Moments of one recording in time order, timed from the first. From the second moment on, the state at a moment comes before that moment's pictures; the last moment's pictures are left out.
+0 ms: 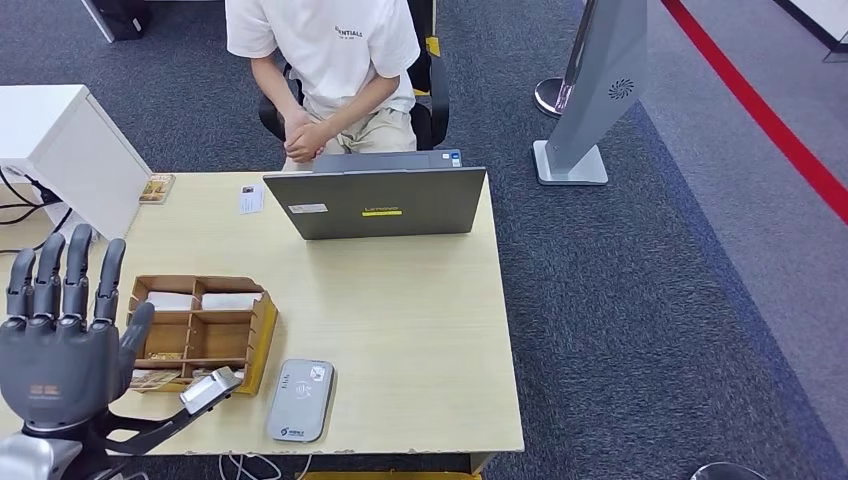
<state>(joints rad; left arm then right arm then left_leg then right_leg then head) 0.01 0.24 -0.16 -1.95 -1.30 0.59 -0.05 -0.07 0.12 -1.24 -0.21 1.13 -0.04 -0.05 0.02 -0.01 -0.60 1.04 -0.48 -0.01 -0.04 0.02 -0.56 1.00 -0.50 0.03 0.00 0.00</state>
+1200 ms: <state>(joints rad) 0.12 0.31 -0.24 -1.98 -1.21 0.23 -0.02 -0.07 0.12 -1.27 -0.21 1.10 -0.04 -0.03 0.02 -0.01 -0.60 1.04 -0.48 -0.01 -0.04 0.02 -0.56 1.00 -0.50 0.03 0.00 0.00</state>
